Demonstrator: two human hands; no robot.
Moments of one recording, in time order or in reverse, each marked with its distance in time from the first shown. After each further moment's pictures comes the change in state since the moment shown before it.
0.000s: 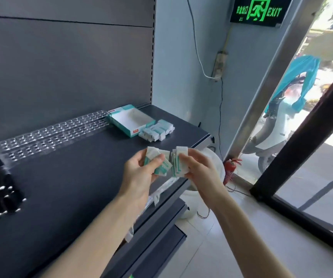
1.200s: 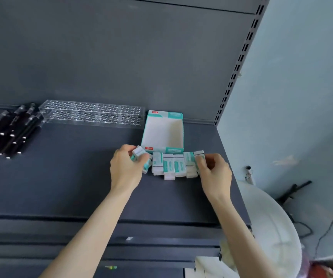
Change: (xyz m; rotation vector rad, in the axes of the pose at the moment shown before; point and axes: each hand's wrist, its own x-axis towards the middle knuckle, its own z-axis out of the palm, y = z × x) left_hand 0.172 -0.035 0.034 0.773 1.135 0.185; right_hand 0.299 0.064 -0.036 -0.509 -0.324 -0.271
